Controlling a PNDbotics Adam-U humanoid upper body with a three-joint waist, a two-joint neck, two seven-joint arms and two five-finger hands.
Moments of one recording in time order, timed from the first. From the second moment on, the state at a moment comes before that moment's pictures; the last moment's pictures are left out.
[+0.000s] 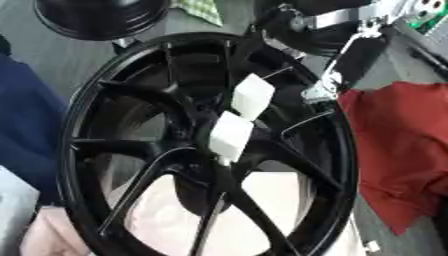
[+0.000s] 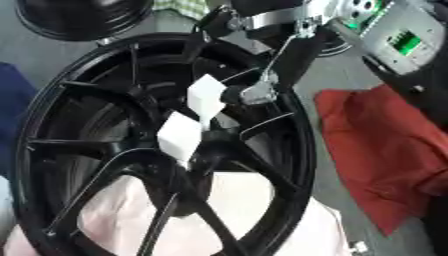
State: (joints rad) left arm -0.25 0.31 0.05 -1.98 0.18 0.13 0.28; right arm -1.09 -0.93 0.55 -1.62 -0.02 -0.42 0.75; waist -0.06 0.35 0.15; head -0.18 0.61
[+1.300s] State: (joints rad) left arm -0.25 0.29 0.05 -1.98 0.18 0.13 0.27; right arm -1.10 -0.89 0.57 -1.54 0.02 -0.42 0.76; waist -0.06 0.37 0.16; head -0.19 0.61
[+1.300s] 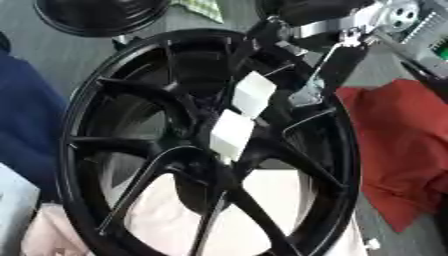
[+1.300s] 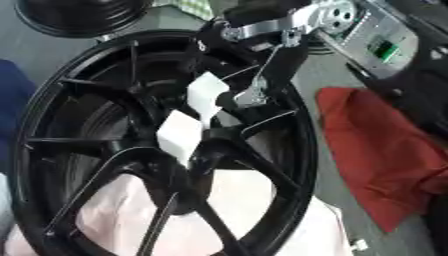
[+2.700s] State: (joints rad) left arm -0.25 0.28 0.05 -1.98 0.18 0.13 0.26; right arm -1.10 -0.85 0.60 -1.46 0.02 -0.41 0.76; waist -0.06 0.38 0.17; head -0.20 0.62
